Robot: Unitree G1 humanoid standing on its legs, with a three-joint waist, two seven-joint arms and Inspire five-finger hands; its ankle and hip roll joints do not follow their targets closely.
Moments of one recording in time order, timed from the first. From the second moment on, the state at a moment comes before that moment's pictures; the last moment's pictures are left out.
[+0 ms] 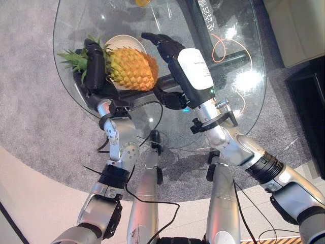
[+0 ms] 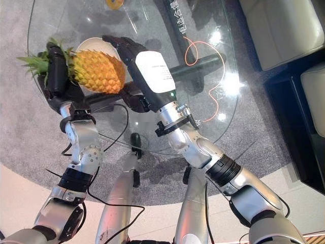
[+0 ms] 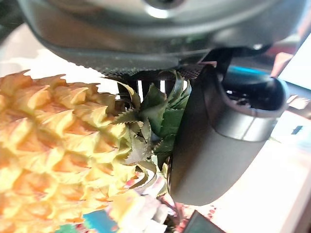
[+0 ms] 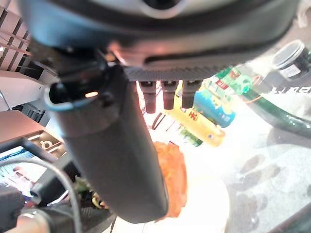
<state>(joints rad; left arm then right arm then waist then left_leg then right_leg) -0.67 0.20 -0.17 0.18 -0.90 -0.66 0.67 -0.85 -0.56 0.71 0.04 -0.35 -0.04 -0.49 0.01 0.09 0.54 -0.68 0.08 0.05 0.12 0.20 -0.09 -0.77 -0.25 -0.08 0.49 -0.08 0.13</state>
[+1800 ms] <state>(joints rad) -1.07 0.53 -0.19 0.88 -0.41 -0.59 1.07 -0.62 -0.54 0.35 0.99 0.39 -0.23 -0.70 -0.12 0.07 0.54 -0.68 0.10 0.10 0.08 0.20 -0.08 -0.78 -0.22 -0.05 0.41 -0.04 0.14</state>
